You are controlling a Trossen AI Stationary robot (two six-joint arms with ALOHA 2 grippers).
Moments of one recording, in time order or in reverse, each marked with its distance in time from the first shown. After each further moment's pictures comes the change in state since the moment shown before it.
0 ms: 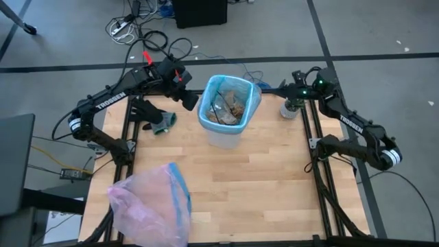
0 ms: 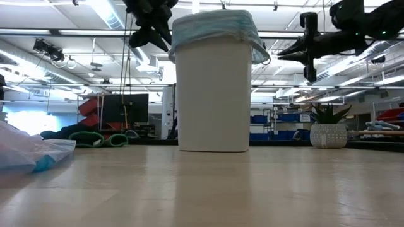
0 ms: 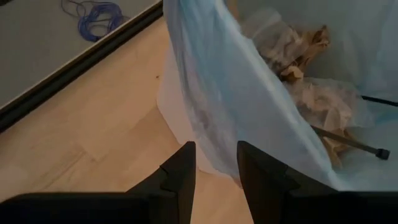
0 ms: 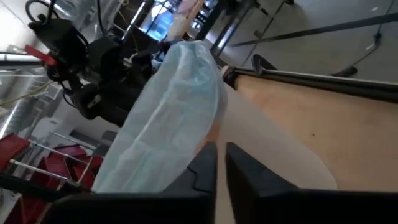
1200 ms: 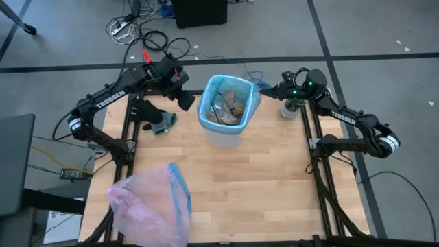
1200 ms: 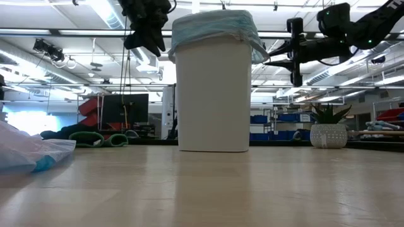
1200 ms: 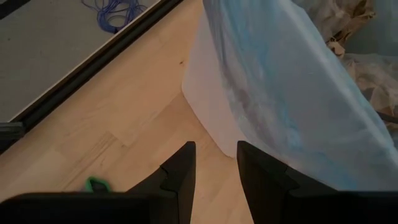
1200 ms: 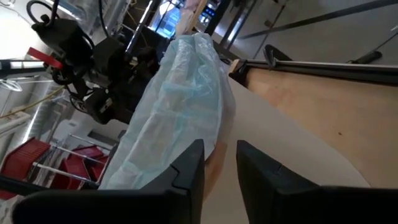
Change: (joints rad) left arm 0.040 -0.001 0.000 -0.080 -0.031 0.091; right arm 0.126 0.151 0.000 0.194 0.080 0.107
